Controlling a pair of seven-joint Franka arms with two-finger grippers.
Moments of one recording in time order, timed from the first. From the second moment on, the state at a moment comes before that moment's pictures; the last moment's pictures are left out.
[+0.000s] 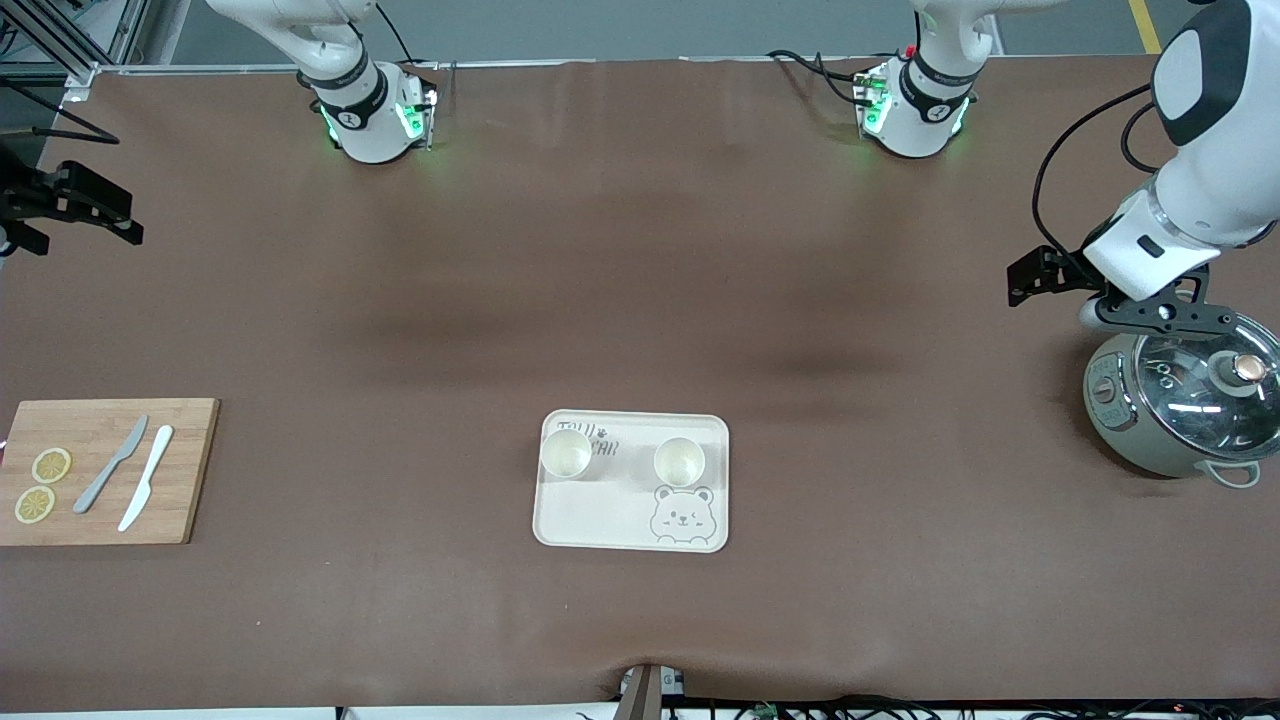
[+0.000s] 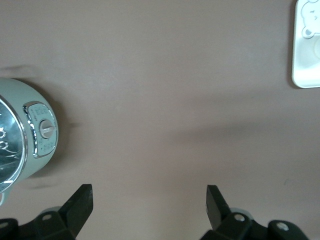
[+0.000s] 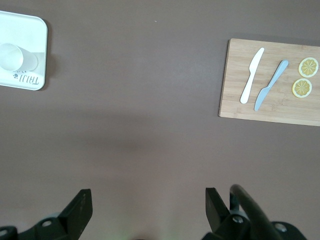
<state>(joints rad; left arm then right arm) 0.04 -0.03 -0.13 -1.86 -0.03 1.82 0.04 -0.06 -0.02 0.03 -1.51 0.01 1.45 -0.15</state>
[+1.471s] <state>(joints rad) 0.04 -0.03 -0.14 -1.84 -0.03 1.82 0.02 -0.07 -0.02 0.03 -1.51 0.01 1.46 -0.15</state>
